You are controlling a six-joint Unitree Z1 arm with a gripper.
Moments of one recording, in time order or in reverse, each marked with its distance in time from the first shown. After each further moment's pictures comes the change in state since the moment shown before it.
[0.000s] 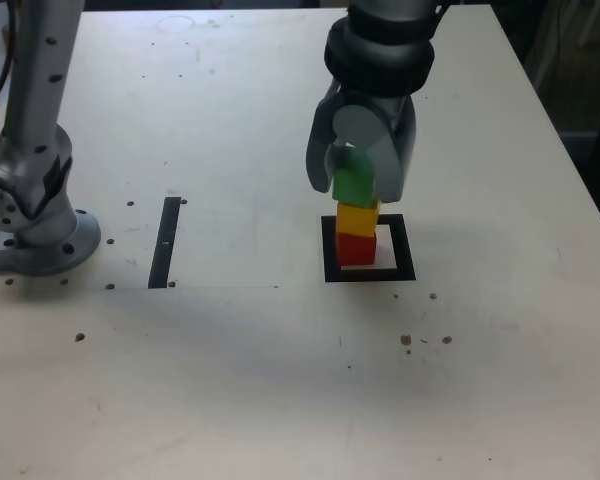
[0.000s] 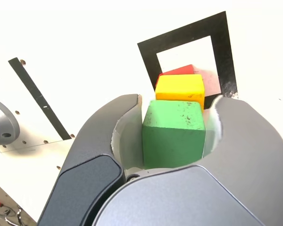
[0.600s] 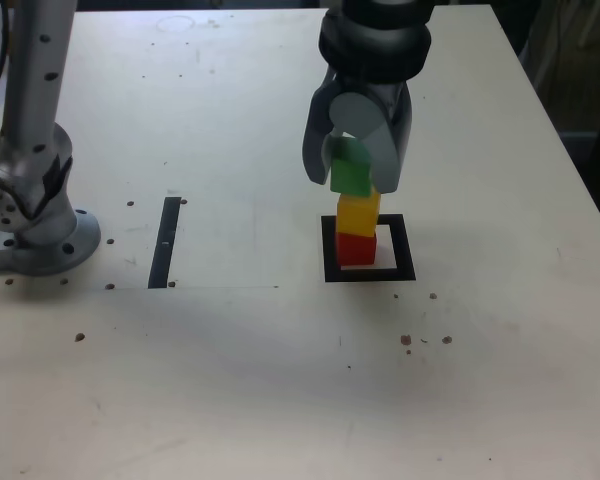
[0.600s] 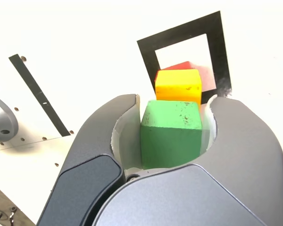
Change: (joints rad) arm -0.004 -0.029 -0.008 0.019 0.004 -0.023
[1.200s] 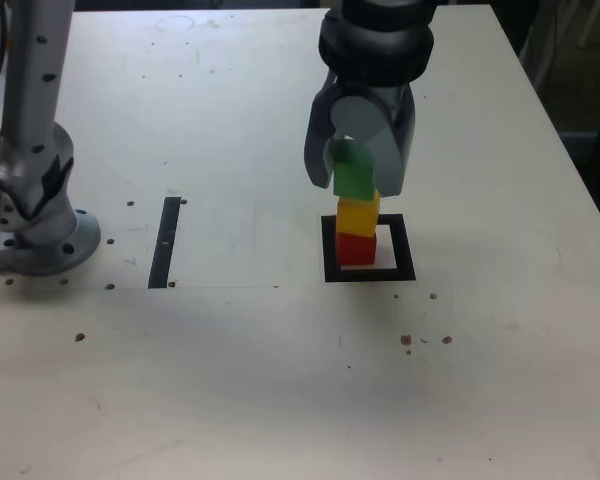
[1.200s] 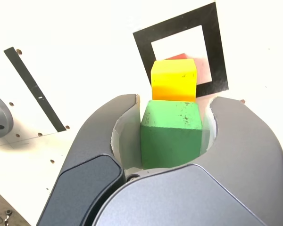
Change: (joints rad) arm -0.030 -0.005 -0.018 0.007 0.004 -0.038
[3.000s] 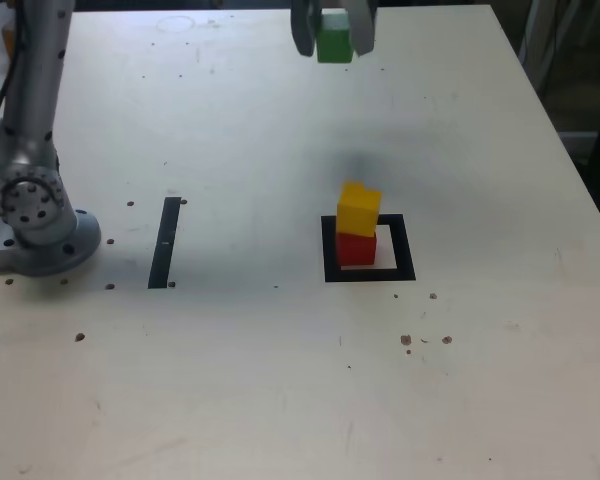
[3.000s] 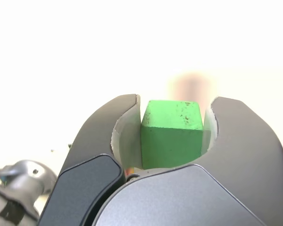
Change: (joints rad) arm 0.535 -0.033 -0.114 0.023 0.052 0.436
